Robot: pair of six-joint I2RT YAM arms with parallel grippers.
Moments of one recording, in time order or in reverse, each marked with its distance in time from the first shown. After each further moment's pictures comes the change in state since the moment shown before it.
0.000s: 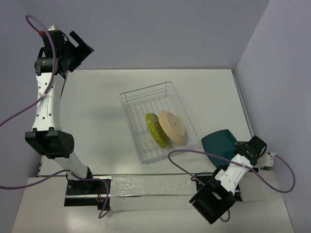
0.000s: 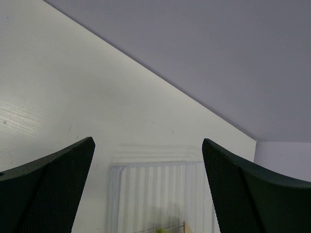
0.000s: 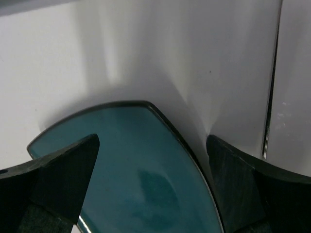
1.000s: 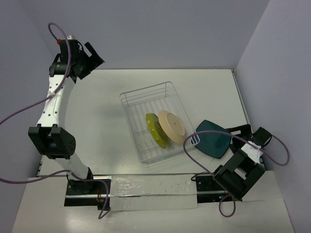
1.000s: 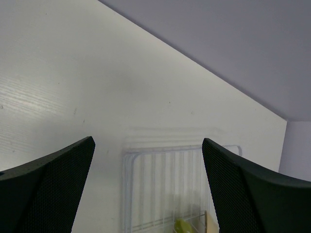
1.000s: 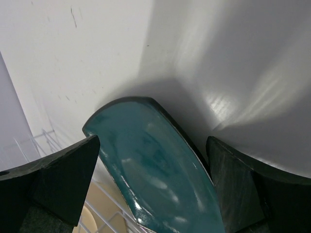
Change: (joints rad) left arm -0.080 -0.007 -0.175 0.062 -0.053 0.053; right arm 0.027 0.427 0.060 0.379 -0.594 -0.192
